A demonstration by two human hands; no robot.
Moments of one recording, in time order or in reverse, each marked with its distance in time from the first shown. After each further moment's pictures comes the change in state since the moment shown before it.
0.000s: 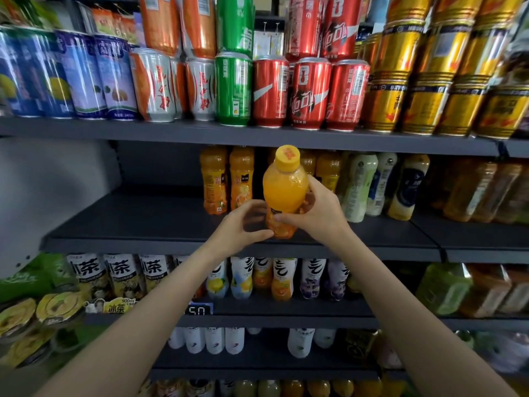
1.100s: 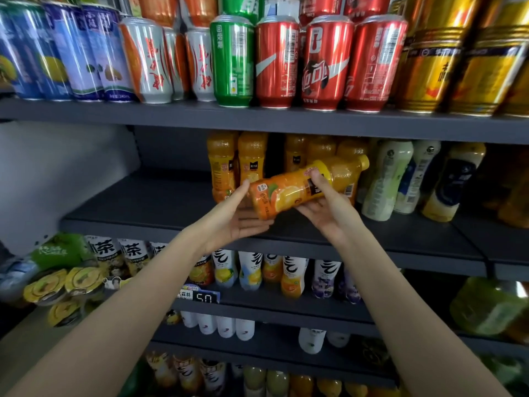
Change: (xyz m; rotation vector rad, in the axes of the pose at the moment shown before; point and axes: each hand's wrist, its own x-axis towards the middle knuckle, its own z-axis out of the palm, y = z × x) left_hand 0.018 0.025 0.001 -0.682 0.116 -0.623; right_hand 0.041 0.064 0.010 1.327 0.017 0.681
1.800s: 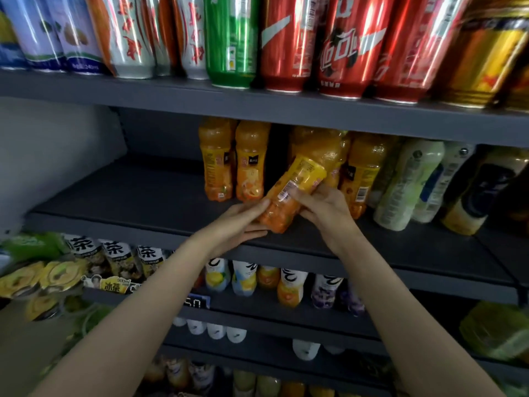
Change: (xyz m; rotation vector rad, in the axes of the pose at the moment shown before) left_hand 0.077 -0.031 -0.021 0.184 -0.062 0.060; right_hand 0.059 0.021 -0.016 -0.642 -0.036 -0.118
